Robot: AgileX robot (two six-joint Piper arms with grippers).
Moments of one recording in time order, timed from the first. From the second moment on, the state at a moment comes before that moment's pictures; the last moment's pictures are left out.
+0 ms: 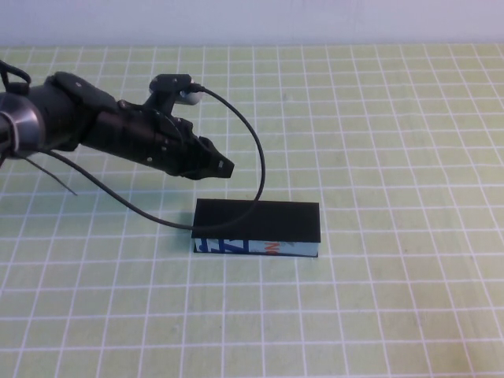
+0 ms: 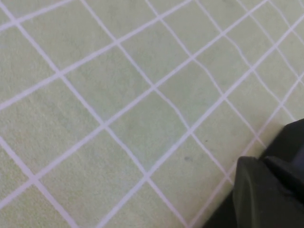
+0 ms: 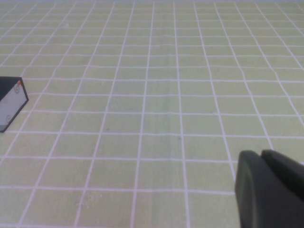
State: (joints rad) right arm 0.01 -0.01 0.03 0.26 0.31 -0.19; left arm -0.24 2.04 -1.47 -1.05 0.84 1.06
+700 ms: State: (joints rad) right arm 0.01 -0.01 0.03 0.26 0.31 -0.19; left arm -0.24 2.16 -1.48 -1.05 0.77 1.11
